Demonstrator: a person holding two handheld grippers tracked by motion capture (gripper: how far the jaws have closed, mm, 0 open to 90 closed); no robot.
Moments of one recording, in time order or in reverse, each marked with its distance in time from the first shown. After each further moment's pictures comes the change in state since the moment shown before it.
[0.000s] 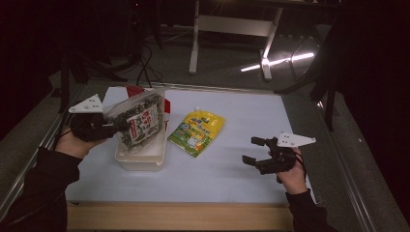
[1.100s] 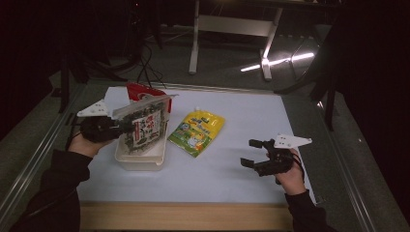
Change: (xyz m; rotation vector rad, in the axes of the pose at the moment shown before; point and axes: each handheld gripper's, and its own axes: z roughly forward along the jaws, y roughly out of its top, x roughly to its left) left arm 0.024 -0.038 0.033 -0.086 -0.033 -0.060; right arm -0.001 -0.007 0.005 0.032 0.021 0.002
